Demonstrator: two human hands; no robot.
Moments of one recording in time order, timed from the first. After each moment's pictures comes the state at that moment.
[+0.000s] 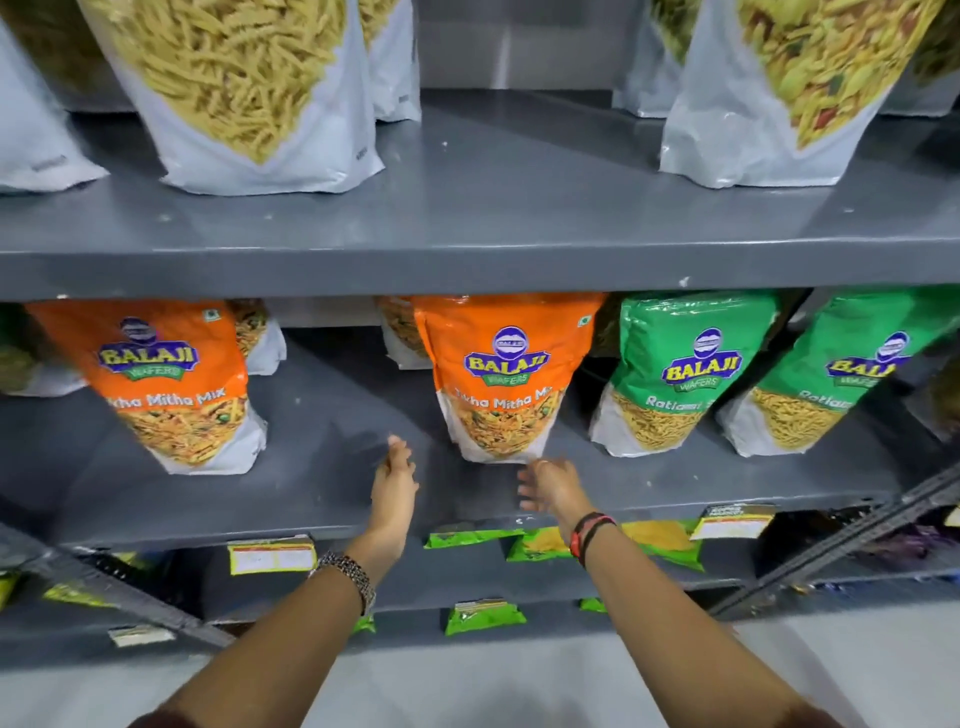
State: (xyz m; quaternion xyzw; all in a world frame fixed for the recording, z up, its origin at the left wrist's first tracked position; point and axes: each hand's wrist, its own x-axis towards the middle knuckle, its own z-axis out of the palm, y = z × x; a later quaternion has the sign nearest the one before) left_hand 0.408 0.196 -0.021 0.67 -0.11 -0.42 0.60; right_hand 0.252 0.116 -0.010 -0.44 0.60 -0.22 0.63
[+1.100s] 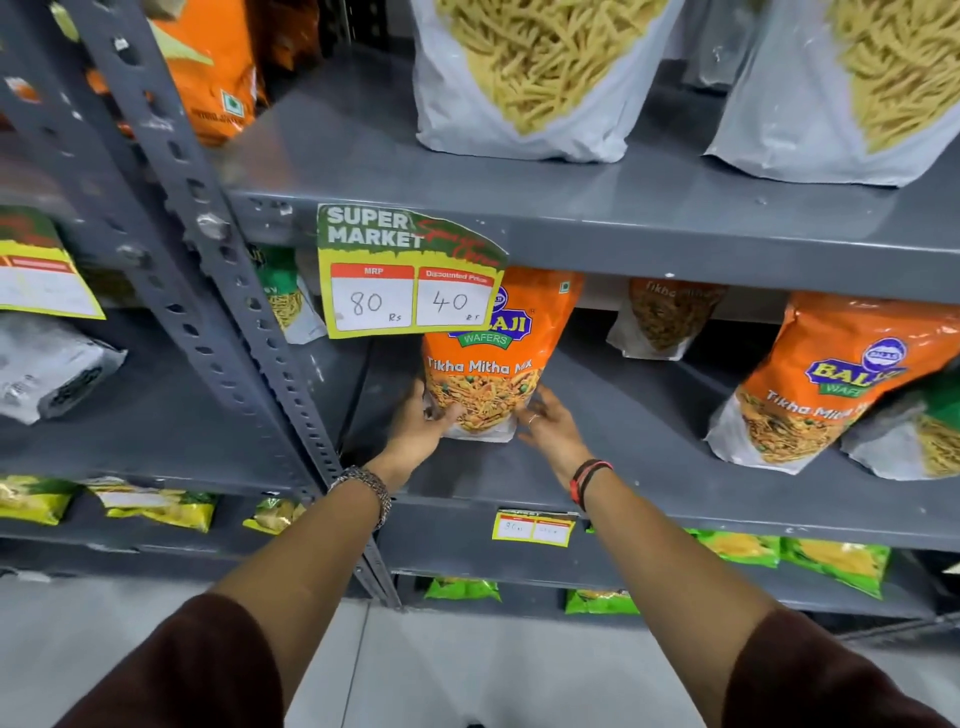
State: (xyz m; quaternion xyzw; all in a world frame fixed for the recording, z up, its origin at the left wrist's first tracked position) left_hand 0.726 0.328 -0.015 0.76 -0.30 -0.34 0.47; right_hand 0.580 0.237 -0.015 -0.57 0.47 -0.22 0.63
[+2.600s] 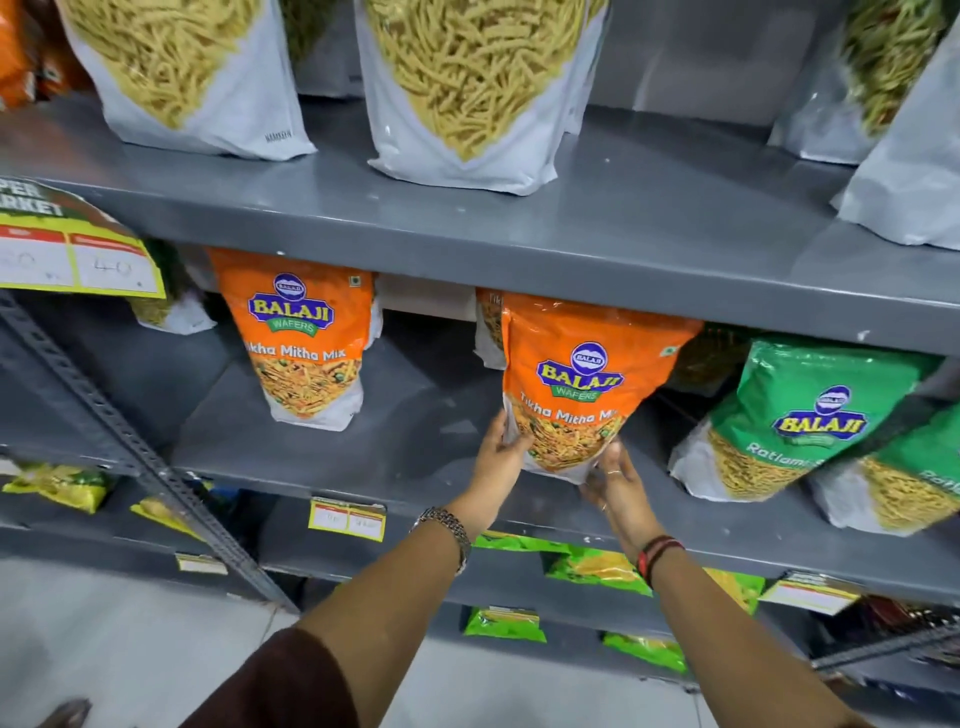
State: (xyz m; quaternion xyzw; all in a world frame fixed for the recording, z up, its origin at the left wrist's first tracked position) left_hand 0.410 0.194 0.009 0.63 -0.21 -0.47 0.58; right_hand 0.276 0.123 -0.015 -0.53 0.45 -0.30 0.65
